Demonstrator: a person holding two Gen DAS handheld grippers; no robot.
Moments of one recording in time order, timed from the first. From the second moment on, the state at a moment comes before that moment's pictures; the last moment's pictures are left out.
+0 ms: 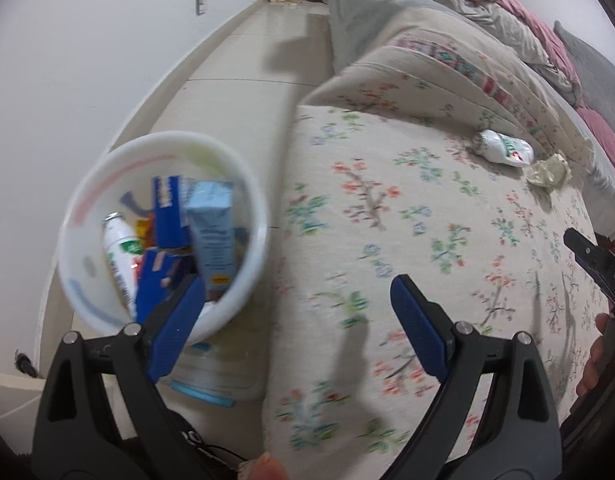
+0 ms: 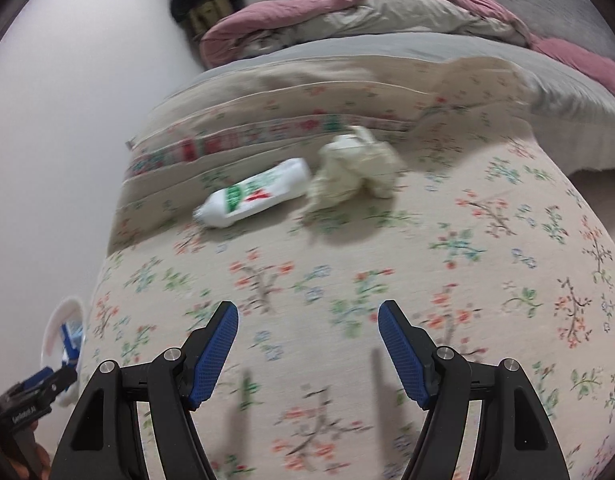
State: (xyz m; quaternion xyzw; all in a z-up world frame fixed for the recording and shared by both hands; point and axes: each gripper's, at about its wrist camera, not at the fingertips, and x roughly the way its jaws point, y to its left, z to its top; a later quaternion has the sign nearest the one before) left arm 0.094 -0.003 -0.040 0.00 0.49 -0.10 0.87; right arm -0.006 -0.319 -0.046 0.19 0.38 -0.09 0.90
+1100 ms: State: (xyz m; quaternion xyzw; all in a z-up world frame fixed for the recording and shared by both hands) left arm 0.162 -0.151 -0.027 0.12 0.46 -0.24 0.85; right arm 0.062 -0.406 -0.032 0.24 0.34 -0.13 0.90
